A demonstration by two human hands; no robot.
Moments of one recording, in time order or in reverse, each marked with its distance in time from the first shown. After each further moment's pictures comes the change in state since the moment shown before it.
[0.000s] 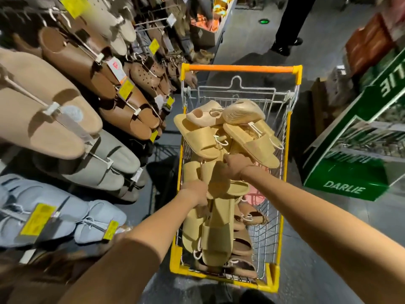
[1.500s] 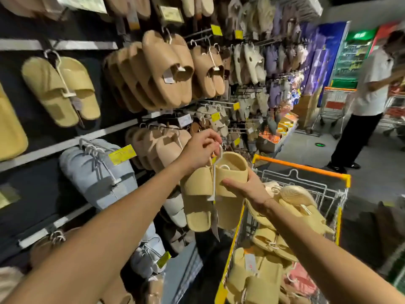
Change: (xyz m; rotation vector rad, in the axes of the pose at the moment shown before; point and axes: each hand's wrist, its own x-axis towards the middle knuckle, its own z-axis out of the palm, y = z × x) left_hand -0.382 -0.117 -0.105 -0.922 1.273 0.270; right_hand -0.183 -0.209 -0.077 1.201 0.123 -0.612
